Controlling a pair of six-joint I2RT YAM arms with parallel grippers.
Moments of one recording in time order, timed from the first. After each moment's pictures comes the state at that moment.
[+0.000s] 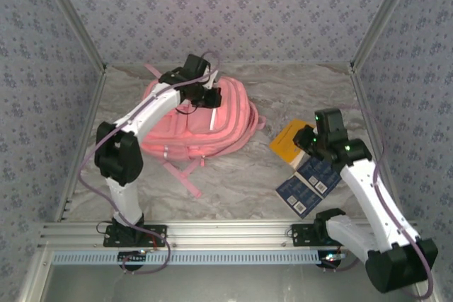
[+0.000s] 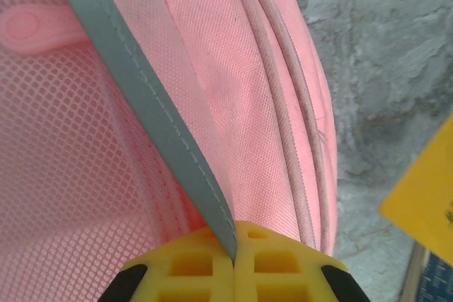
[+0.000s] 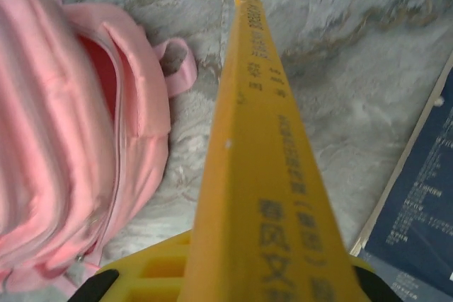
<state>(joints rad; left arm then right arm) -0.51 1.87 1.72 -0.80 0.29 -0.29 0.26 0.98 0.94 -0.83 -0.05 0.76</state>
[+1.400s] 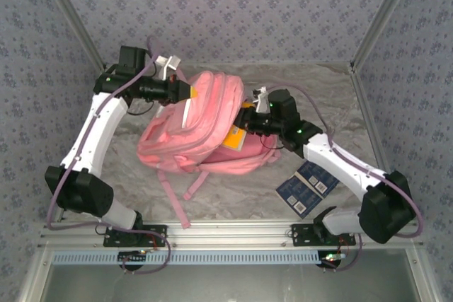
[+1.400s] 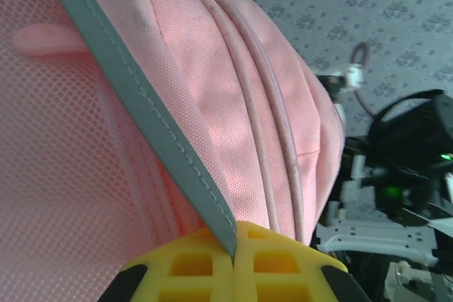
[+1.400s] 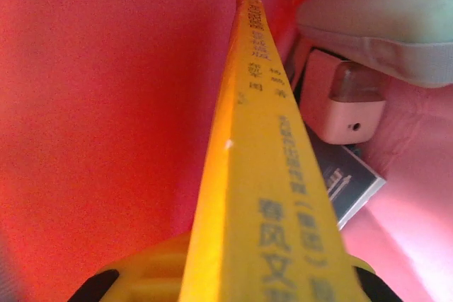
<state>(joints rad) -0.23 1.51 1.61 -0.92 0.97 -0.32 0.59 1.34 0.98 -0.06 -0.49 0.94</state>
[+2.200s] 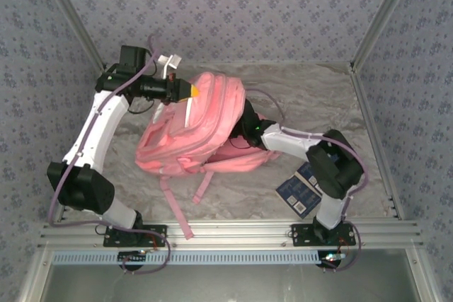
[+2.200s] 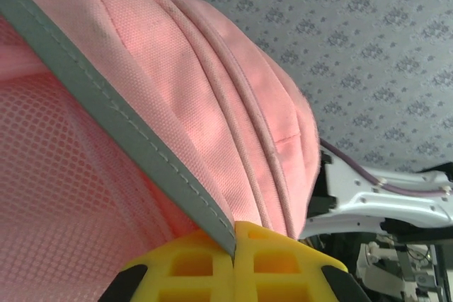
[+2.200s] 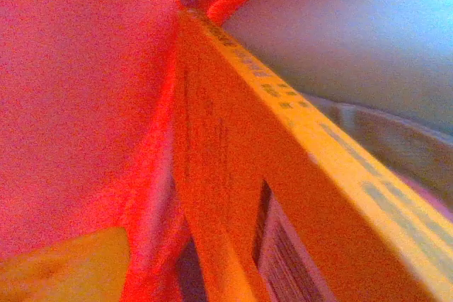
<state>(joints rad) -0.20 1.54 1.61 -0.89 1.06 -0.33 0.72 1.75 1.11 0.11 -0.27 0.87</state>
